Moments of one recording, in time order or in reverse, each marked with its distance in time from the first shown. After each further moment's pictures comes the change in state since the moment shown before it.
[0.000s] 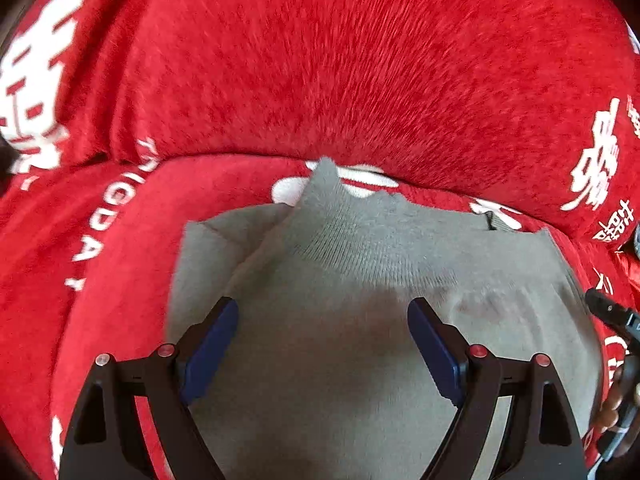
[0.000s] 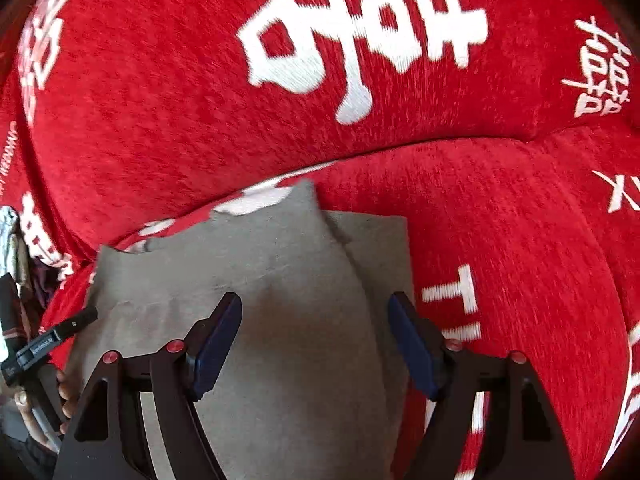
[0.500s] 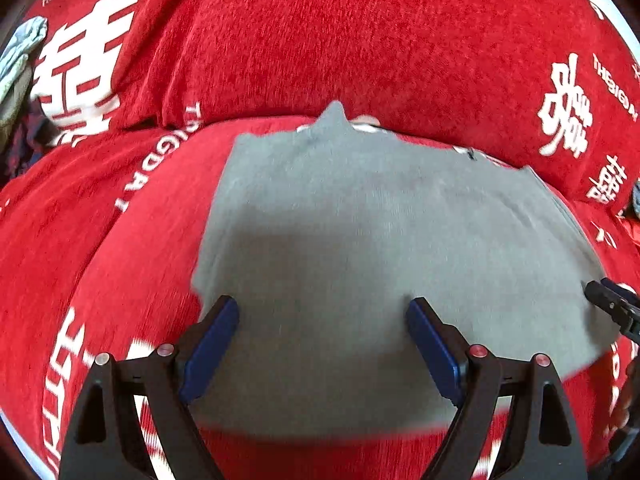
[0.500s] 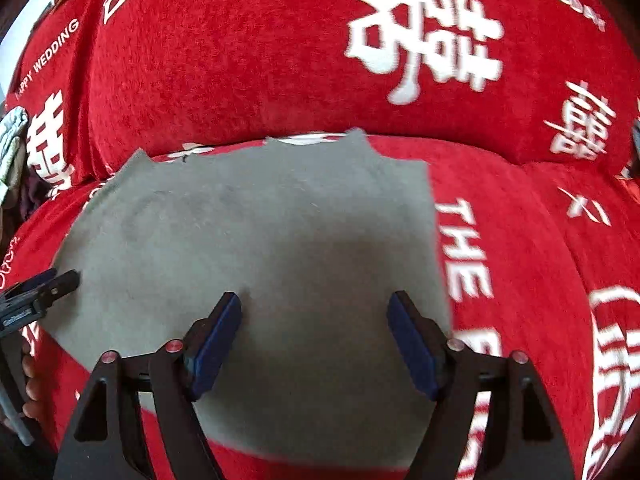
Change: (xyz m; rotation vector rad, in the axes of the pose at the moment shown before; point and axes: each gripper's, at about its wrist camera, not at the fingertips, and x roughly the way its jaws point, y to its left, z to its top) left arm -0.049 0.003 -0.098 0.024 -0.029 0.043; right arm -0.035 0.040 -0.092 -0.194 0.008 -0.096
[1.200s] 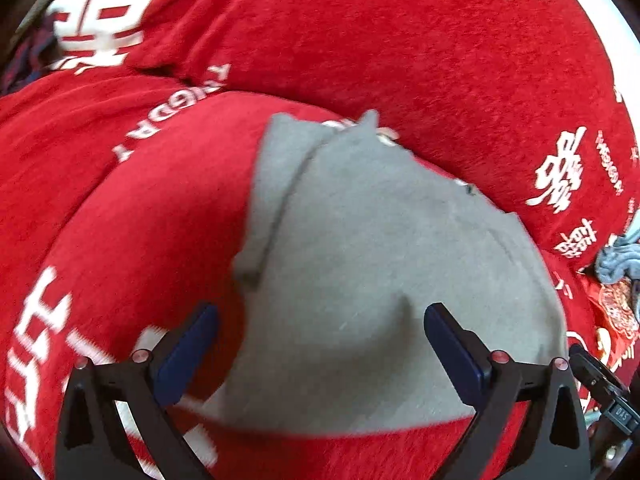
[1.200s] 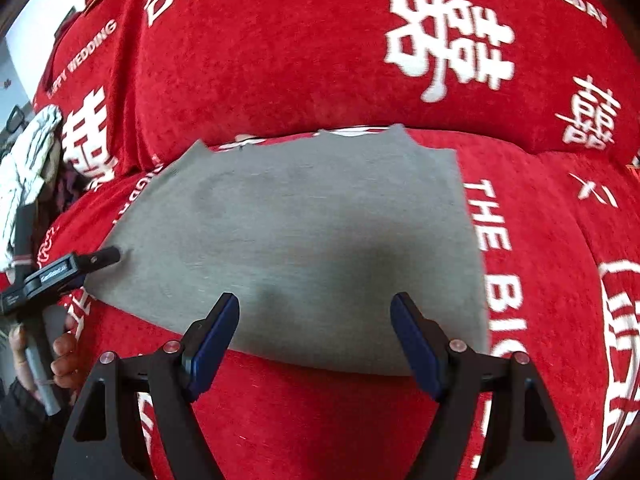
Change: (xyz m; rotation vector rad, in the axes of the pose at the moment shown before) left arm 0.008 0.050 0.006 -0.206 0.011 -0.199; right arm -0.038 0.055 -0.009 -0.050 -0.004 0.098
